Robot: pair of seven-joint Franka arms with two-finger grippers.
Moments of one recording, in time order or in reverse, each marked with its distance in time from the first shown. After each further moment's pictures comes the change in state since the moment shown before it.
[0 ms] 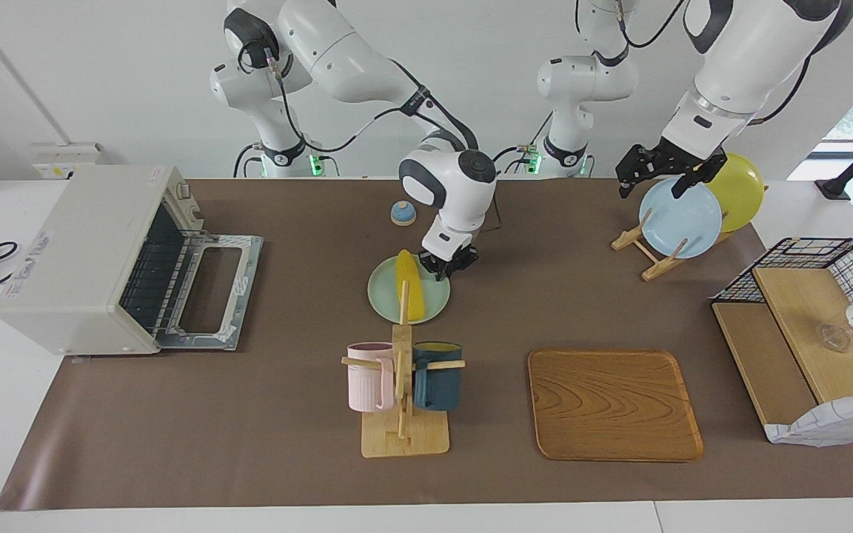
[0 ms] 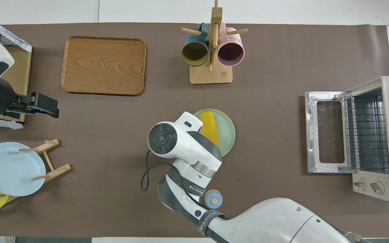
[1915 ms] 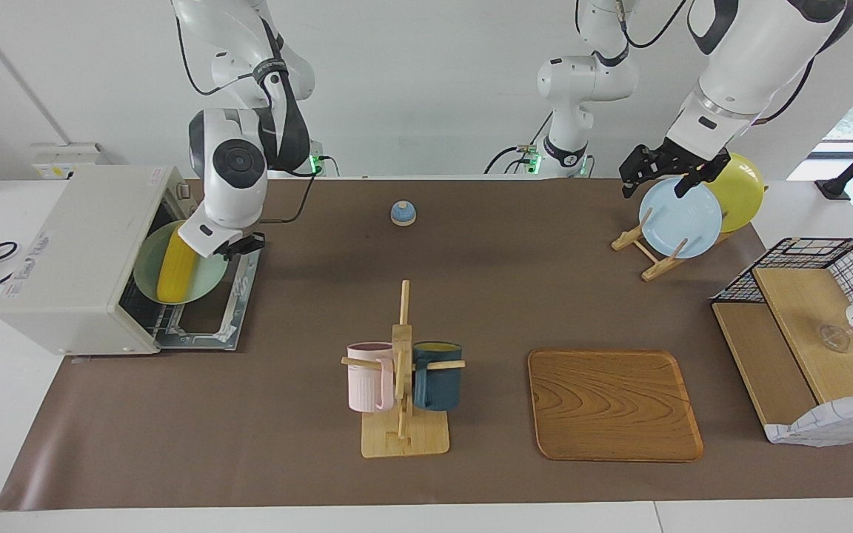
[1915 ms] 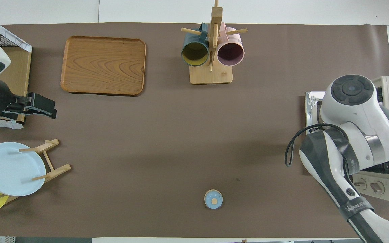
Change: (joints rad) left arm 0.004 0.000 0.008 0.000 0.000 -0.010 0.000; right arm -0.727 -0.471 -0.012 -0.407 -0.099 -0.166 -0.732
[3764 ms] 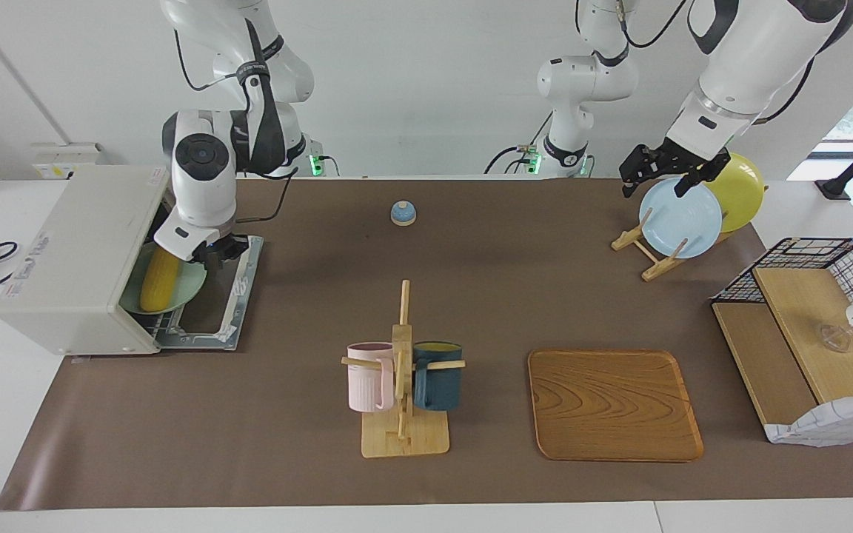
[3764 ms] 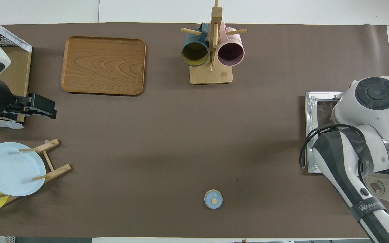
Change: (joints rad) left arm 0.000 -0.001 0.000 0.000 0.000 -0.002 0.000; right arm 0.030 -0.005 0.013 0.009 0.074 0.102 -0.043
